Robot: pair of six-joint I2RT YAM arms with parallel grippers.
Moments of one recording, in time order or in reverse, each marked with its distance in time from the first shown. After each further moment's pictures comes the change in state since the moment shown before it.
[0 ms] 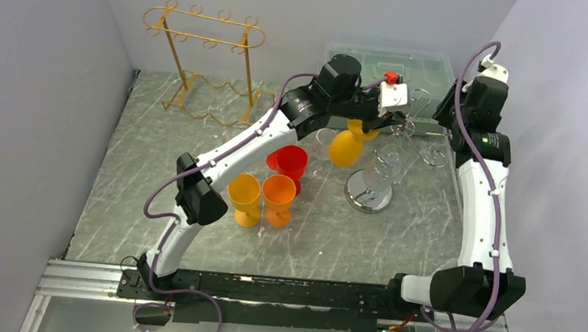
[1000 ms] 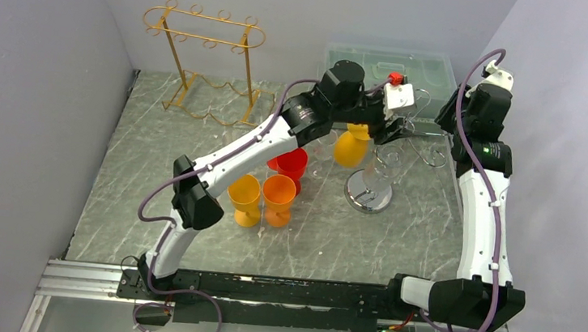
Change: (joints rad) left arm -0.038 -0.062 -0.097 0.057 -0.077 -0.079; right arm -0.011 -0.074 -0.067 0.036 0.007 0.002
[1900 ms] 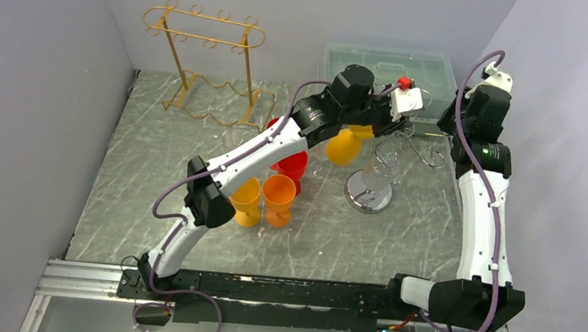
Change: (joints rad) left arm -0.015 0.121 0.154 -0.040 -0.113 0.046; right arm -0.001 -0.003 -0.011 0.002 0.001 0.002
